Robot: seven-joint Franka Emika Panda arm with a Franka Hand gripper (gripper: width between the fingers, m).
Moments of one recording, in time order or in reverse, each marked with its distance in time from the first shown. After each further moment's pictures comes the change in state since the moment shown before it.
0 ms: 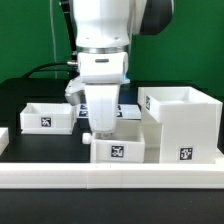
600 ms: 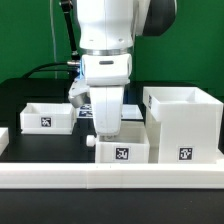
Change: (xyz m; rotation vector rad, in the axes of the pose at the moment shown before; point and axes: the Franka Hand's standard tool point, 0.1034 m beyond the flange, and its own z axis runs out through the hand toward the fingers) arm 0.001 0.000 0.004 0.005 0.004 0.002
